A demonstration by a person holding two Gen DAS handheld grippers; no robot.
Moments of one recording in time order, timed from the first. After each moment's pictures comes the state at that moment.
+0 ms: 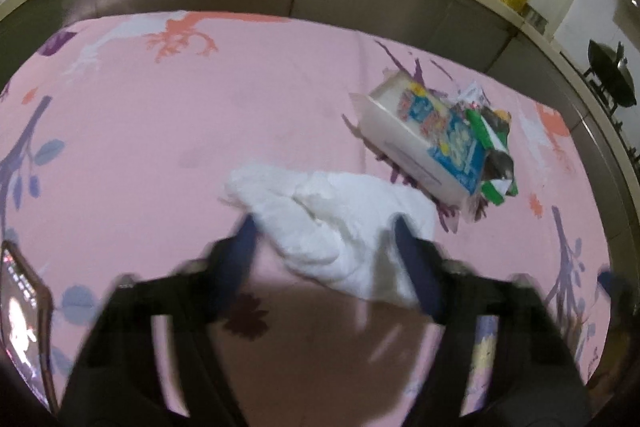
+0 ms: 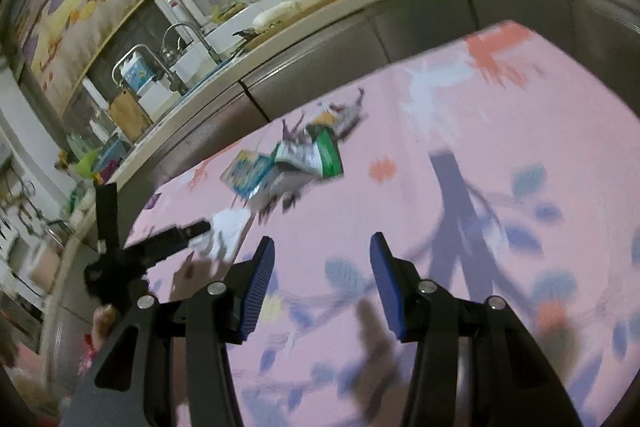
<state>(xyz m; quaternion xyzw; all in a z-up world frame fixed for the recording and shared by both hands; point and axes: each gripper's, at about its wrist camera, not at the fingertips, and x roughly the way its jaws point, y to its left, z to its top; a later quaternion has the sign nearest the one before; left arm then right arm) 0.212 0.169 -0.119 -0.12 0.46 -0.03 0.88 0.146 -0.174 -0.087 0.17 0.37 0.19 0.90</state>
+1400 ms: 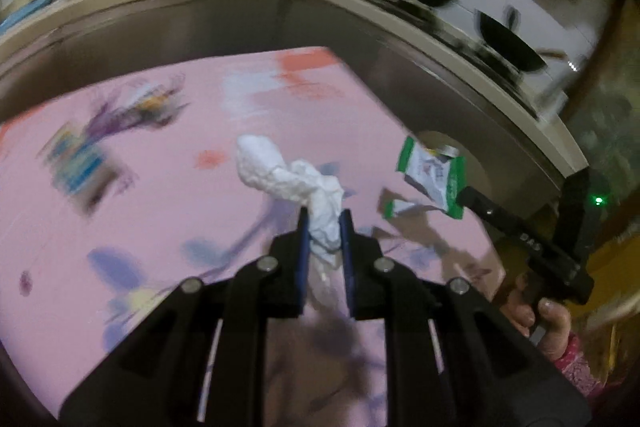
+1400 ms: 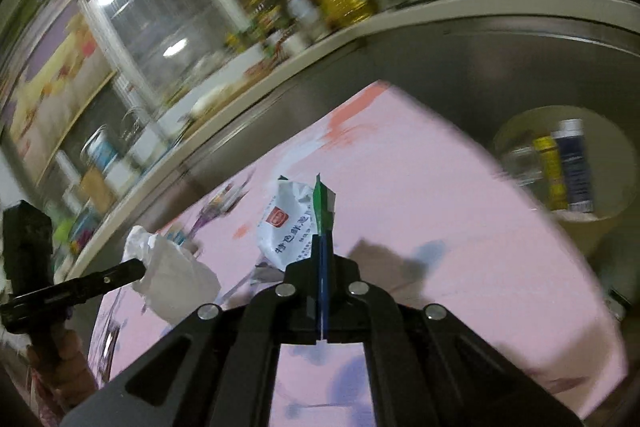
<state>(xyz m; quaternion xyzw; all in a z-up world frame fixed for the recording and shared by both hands) 0.113 -0.096 -0.026 -0.01 0.41 -0.32 0.85 0.032 -0.412 -0.085 0.25 0.25 0.05 0.93</state>
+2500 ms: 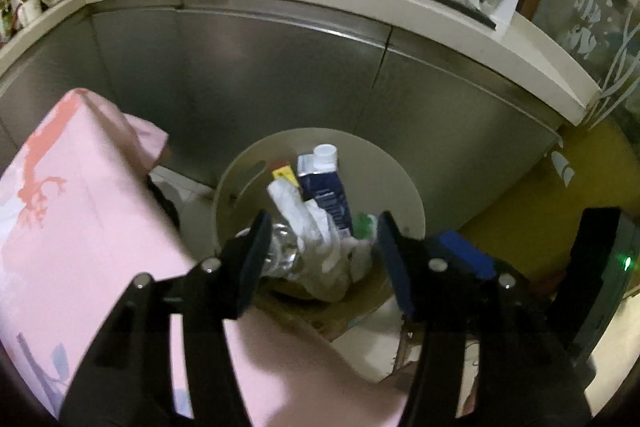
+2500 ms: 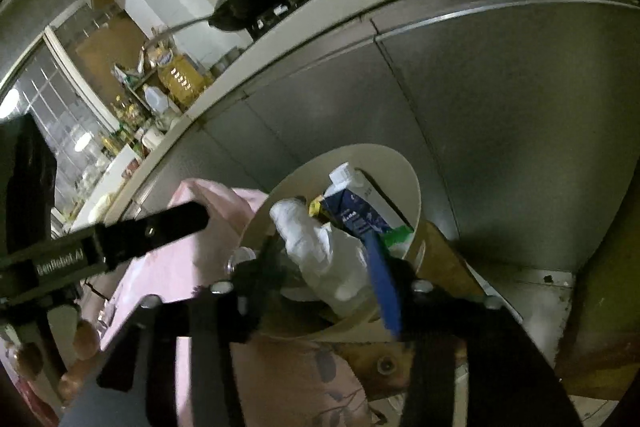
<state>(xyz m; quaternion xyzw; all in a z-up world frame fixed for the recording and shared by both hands) 0.147 -0.448 -0.070 0.13 0.41 -0.43 0.79 0.014 -0.610 -0.144 0.34 0.21 -0.12 0.91</state>
